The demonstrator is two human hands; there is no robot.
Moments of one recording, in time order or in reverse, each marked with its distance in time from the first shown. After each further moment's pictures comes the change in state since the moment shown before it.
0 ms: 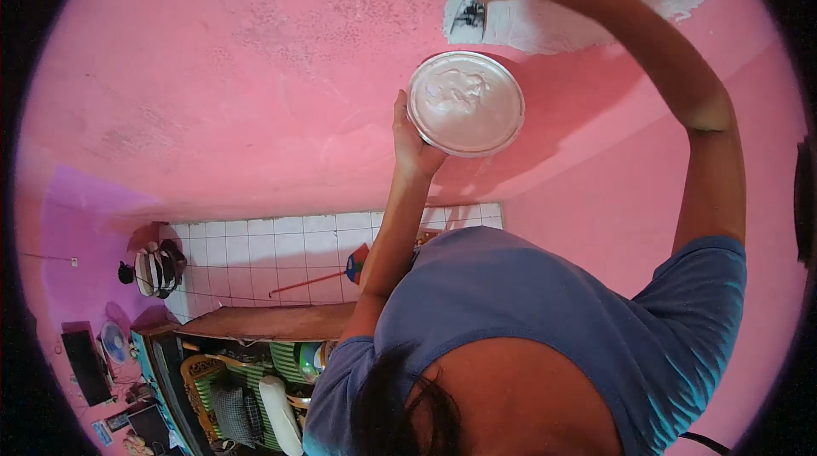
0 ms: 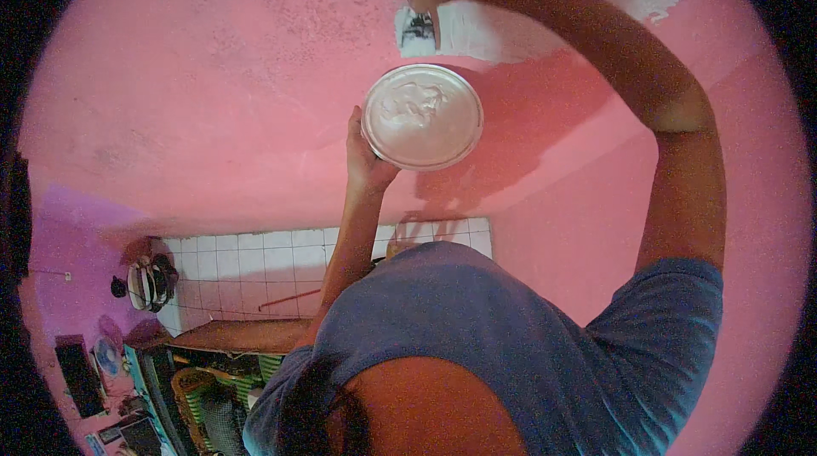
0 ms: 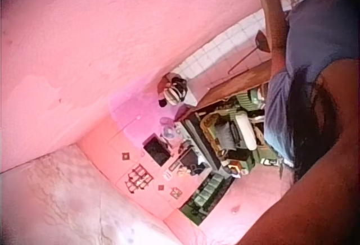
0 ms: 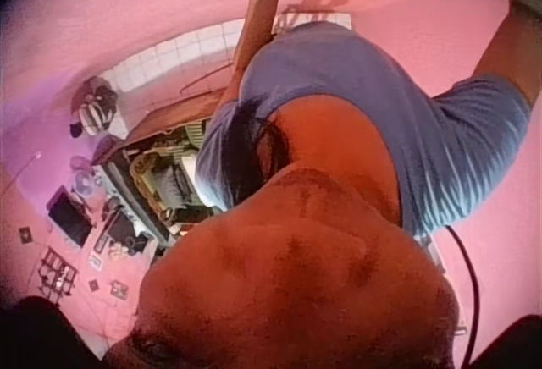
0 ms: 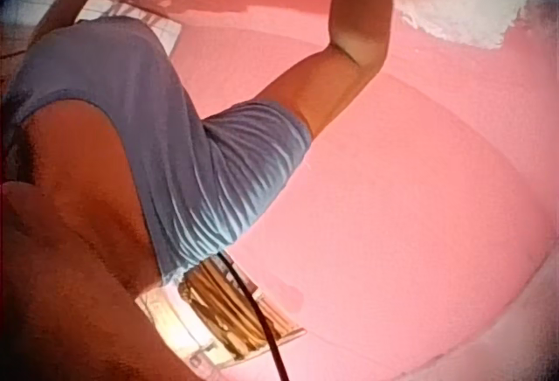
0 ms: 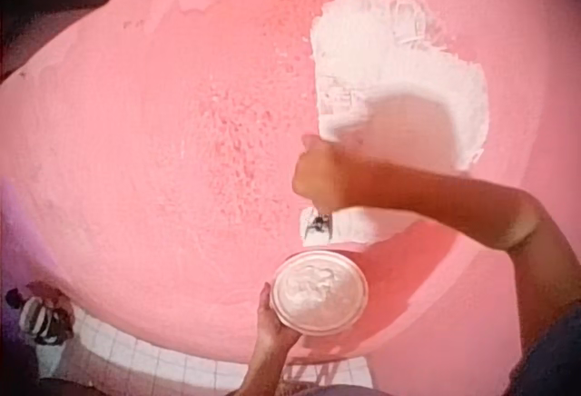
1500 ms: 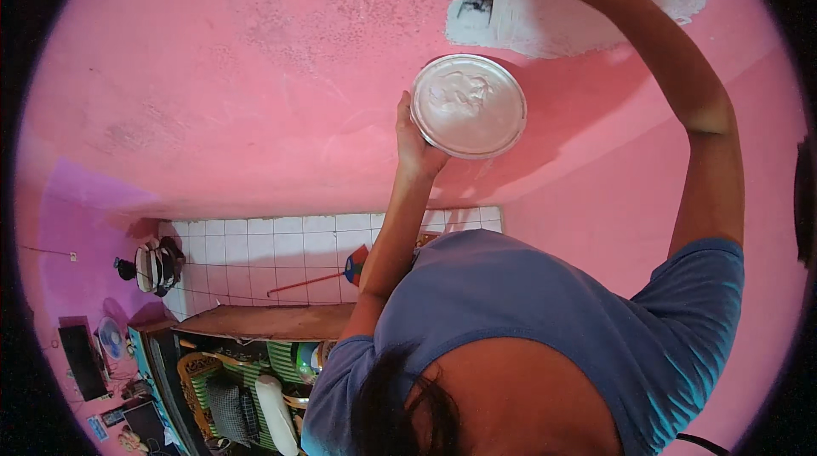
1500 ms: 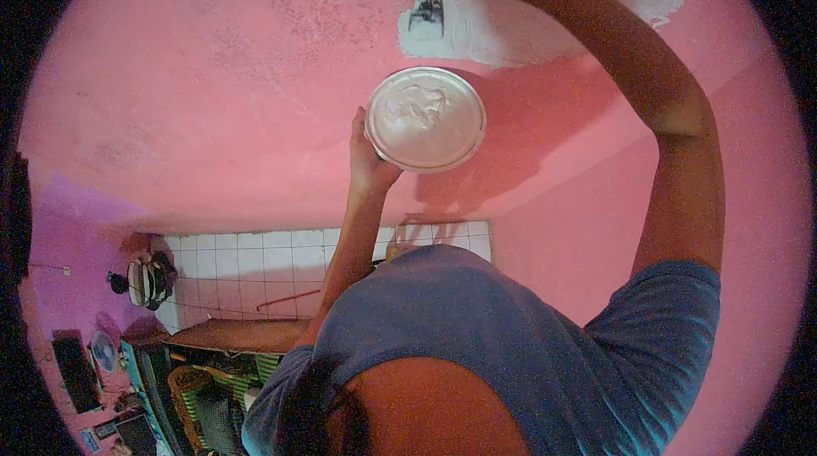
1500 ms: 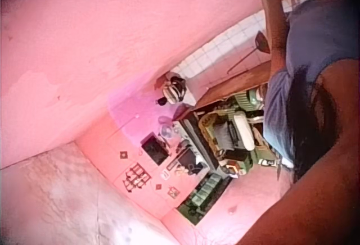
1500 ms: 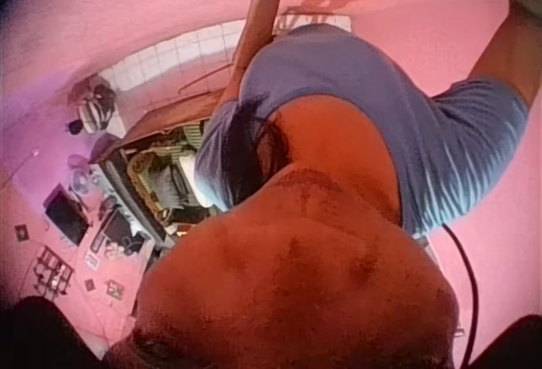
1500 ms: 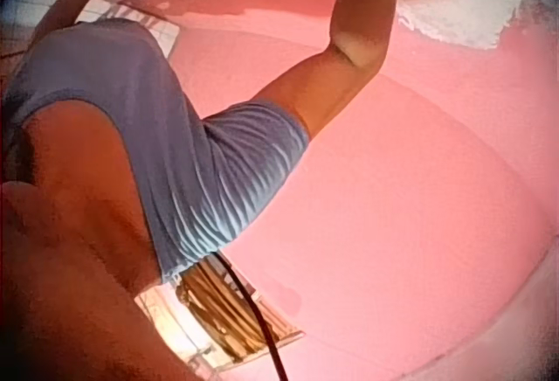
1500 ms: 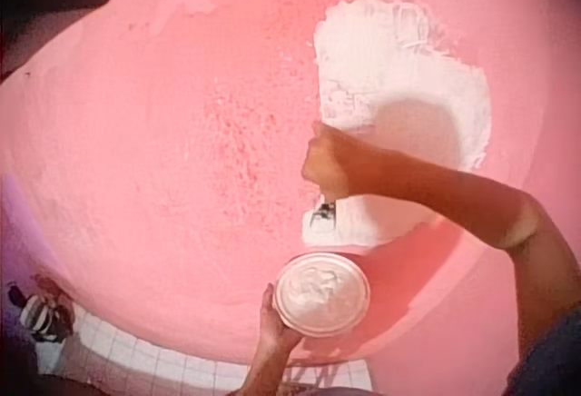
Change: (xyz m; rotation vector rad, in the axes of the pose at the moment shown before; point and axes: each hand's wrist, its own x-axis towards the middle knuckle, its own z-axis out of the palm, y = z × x) left_hand 0.007 -0.005 0.004 -0.024 -0.070 -0.022; right_hand -0.013 0.022 -0.014 -0.005 -0.057 0.083
